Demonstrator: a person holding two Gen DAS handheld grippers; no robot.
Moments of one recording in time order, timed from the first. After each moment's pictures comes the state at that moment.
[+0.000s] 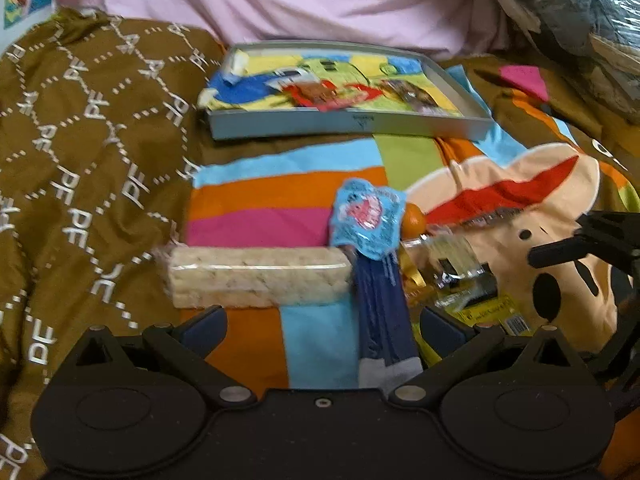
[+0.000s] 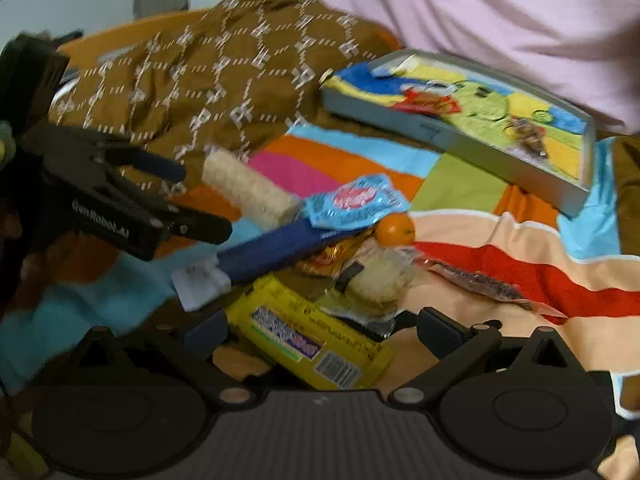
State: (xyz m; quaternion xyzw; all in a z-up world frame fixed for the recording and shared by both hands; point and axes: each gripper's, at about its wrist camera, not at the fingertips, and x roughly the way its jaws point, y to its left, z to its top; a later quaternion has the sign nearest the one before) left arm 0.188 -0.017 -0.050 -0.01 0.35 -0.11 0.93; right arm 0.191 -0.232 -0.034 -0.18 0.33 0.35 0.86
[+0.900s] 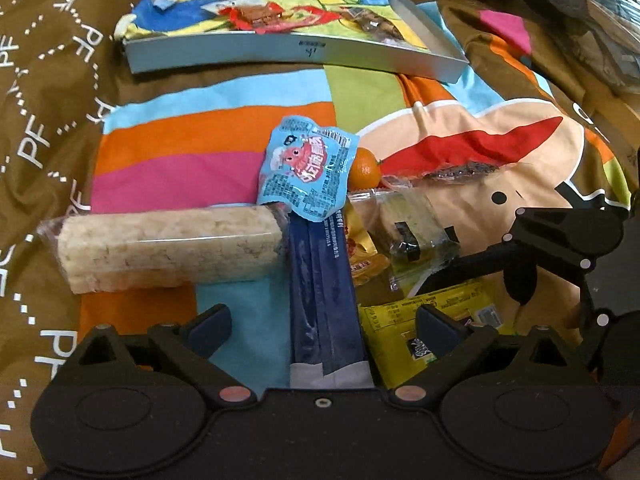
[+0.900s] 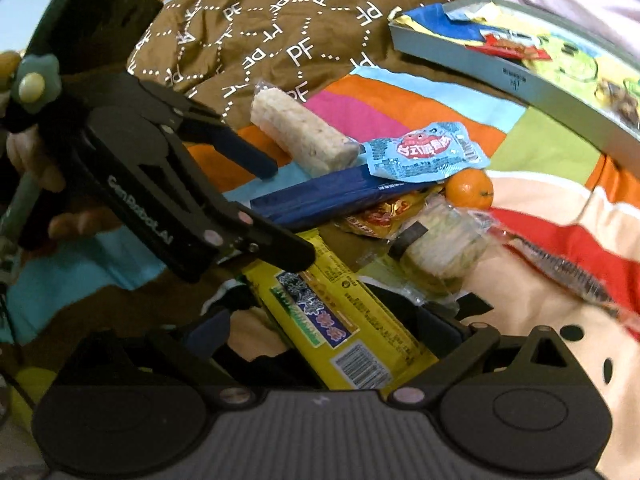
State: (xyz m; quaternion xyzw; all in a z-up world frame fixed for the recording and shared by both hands) left arm 0.233 -0.042 -0.071 -0.04 0.44 -0.18 0.88; right arm 0.222 -0.224 -0.062 -0.18 0.40 0.43 0.79
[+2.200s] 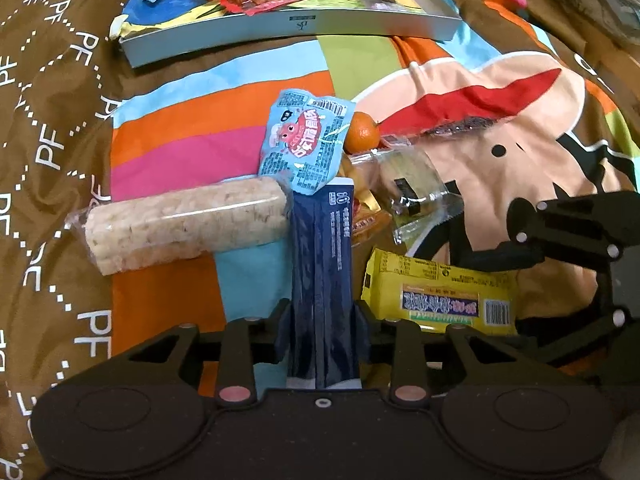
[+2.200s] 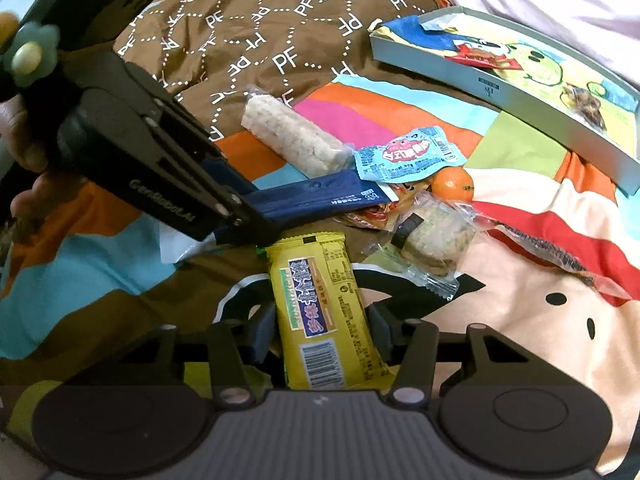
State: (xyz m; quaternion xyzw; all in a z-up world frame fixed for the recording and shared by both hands) left arm 0.220 -0.049 -0.058 0.03 0.49 -0.17 0.86; right arm 0.188 -0.215 -0.059 -0.21 0.38 0.37 0.82
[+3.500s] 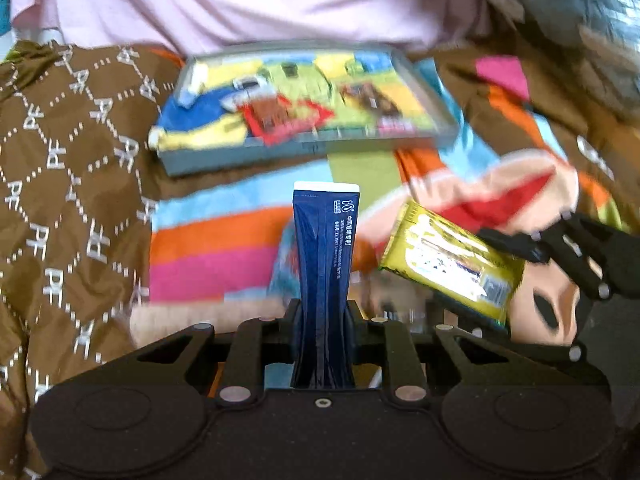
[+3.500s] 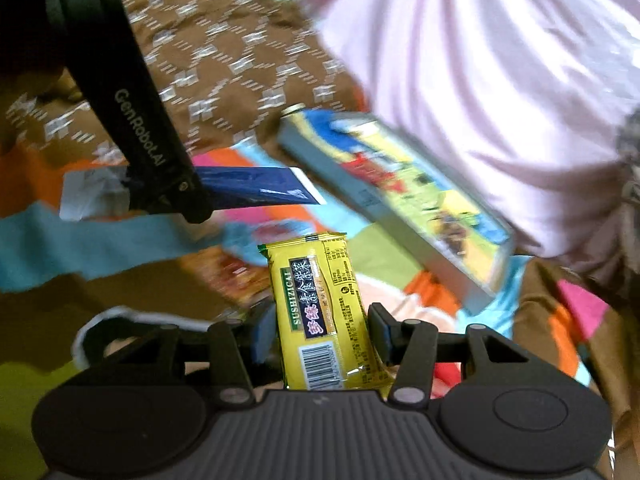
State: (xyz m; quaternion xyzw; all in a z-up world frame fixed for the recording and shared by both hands) left arm 0.217 -0.065 0.006 0.01 0.37 -0.11 0.92; right arm 0.175 -0.214 -0.040 -0.32 0.16 0.20 0.91
